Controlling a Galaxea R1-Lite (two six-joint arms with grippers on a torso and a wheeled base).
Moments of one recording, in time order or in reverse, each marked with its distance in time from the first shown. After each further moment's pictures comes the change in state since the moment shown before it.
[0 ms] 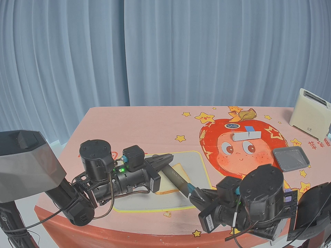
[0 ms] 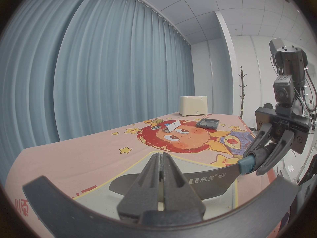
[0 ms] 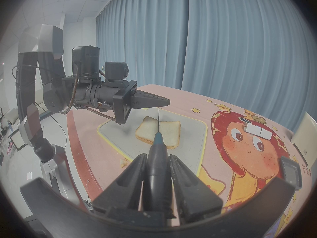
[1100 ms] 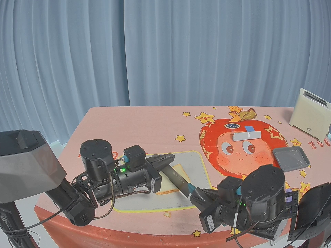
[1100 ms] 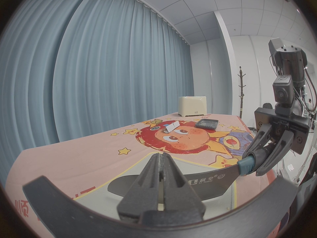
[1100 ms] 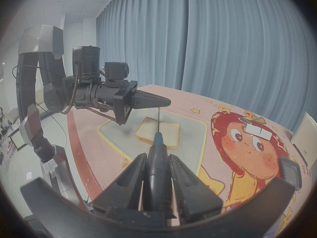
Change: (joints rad) left arm -0.006 -0.002 -0.006 0.002 0.000 0.003; right arm 0.000 -0.005 0.006 -0.003 -0.001 -0.003
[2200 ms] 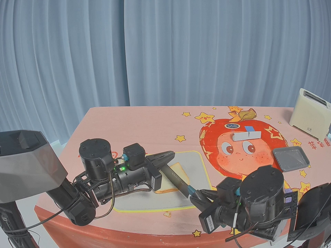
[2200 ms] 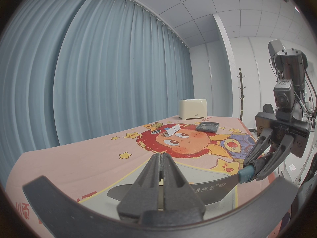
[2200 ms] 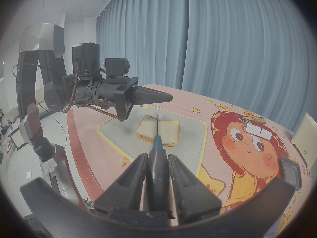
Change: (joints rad) left arm 0.001 0.007 -0.005 -0.036 0.000 -0.002; right arm 0.002 0.005 0.001 0.001 0.000 0.001
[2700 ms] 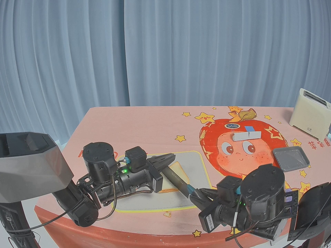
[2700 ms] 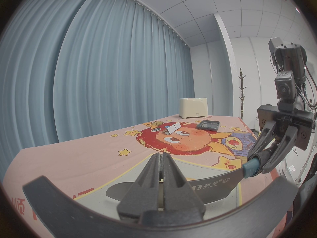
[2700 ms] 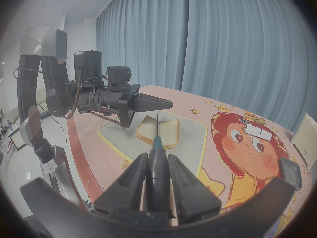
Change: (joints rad) left arm 0.000 0.043 0.005 -0.027 0.001 0.000; right arm 0.000 -0.003 -0.005 -0.001 -0.001 0.001
